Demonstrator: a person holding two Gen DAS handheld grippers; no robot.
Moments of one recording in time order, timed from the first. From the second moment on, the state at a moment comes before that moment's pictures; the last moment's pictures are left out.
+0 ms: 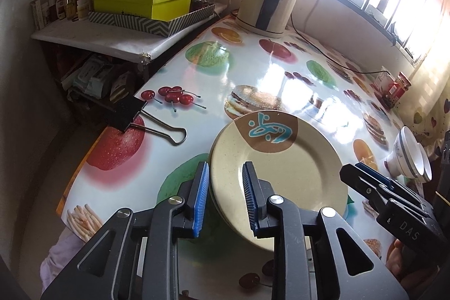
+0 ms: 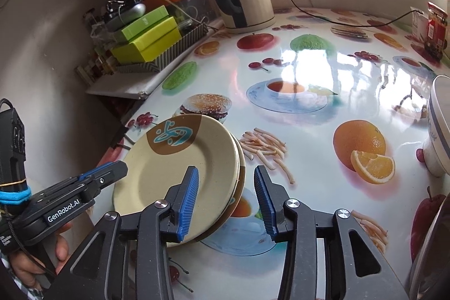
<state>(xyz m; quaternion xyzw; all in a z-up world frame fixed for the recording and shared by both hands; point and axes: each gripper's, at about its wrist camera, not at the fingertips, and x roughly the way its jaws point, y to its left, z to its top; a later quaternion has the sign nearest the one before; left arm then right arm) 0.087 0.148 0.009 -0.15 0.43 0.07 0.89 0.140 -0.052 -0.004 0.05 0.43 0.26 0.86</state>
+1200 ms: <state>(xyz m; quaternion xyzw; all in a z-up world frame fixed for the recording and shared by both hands) 0.112 0.014 0.059 -0.02 0.39 -0.04 0.92 0.102 -0.167 0.049 0.06 0.37 0.14 0.92</state>
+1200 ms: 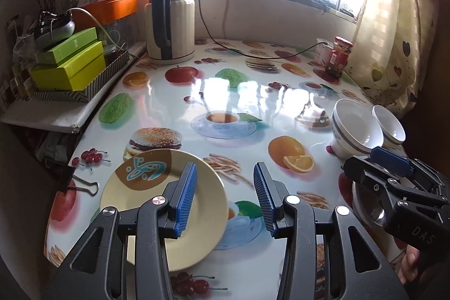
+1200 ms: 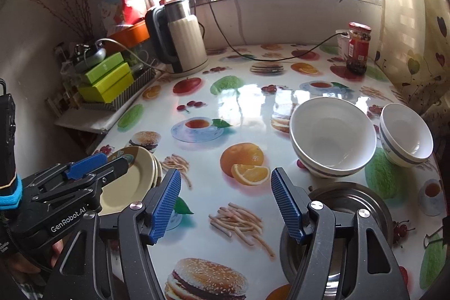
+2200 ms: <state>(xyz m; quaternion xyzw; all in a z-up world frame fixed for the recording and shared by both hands) 0.185 -0.100 0.054 -0.02 0.42 -0.16 0.89 0.133 -0.289 0.050 0.10 0.36 0.03 0.93</state>
